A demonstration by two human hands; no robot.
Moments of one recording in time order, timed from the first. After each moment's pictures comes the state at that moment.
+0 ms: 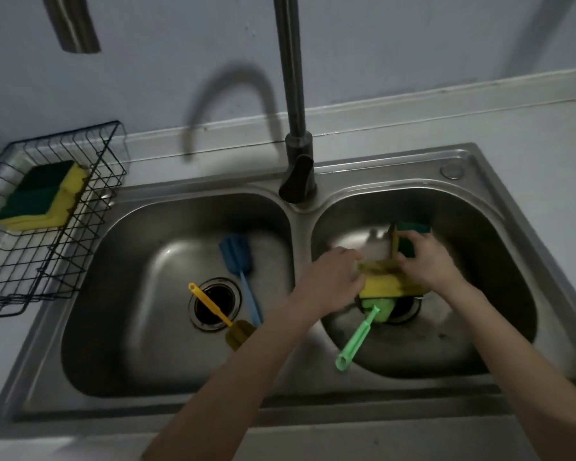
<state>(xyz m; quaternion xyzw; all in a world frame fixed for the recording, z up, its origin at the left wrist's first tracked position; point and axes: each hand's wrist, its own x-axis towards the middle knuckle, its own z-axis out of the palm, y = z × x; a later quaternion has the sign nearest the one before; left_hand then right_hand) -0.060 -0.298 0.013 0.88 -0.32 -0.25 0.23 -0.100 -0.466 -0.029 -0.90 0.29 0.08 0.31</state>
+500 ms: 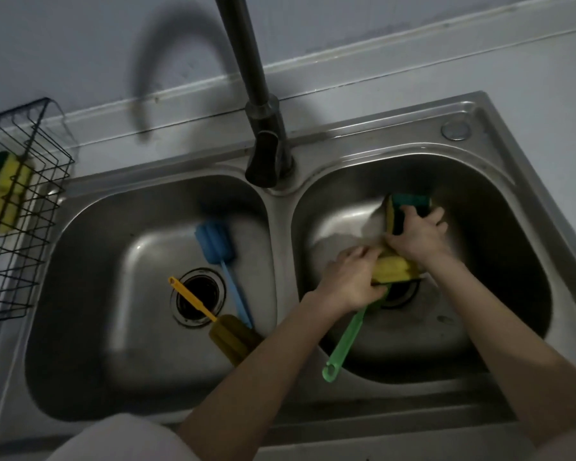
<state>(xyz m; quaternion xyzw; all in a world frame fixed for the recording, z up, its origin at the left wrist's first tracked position) -0.058 -0.348 -0.049 0.85 -0.36 -0.35 0.15 -0.072 -0.482 -0.064 -0.86 0.39 0.14 0.29</state>
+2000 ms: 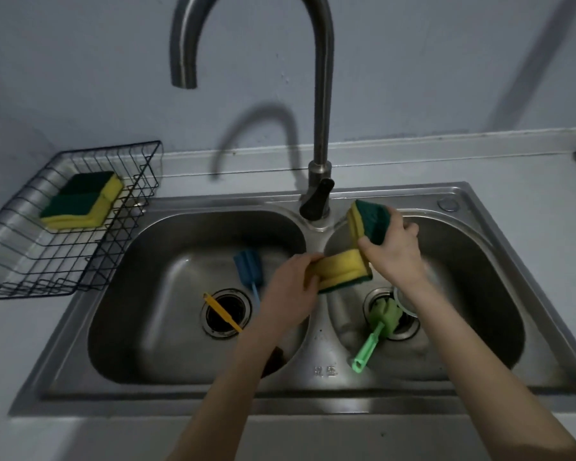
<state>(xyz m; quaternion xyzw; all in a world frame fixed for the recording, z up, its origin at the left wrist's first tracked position) -0.072 -0.221 0.035 0.89 -0.26 -0.10 0.37 -0.089 -0.386 0.054 -0.87 0.29 -0.07 0.39</state>
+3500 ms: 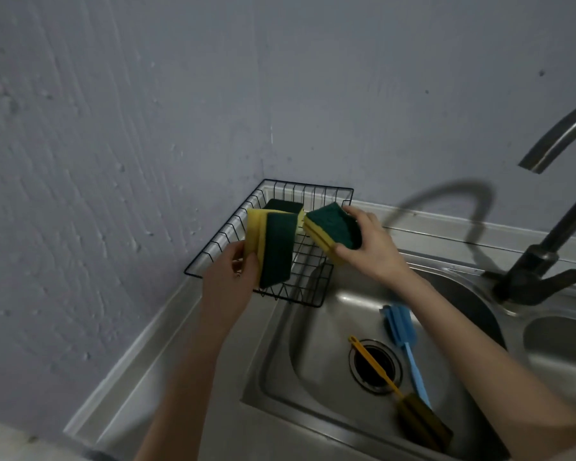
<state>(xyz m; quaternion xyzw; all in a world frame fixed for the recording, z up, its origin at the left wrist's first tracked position) -0.016 0.136 0.112 0.85 0.02 0.18 0.50 0.034 -0.067 0.127 -0.93 -0.08 -0.07 0.35</state>
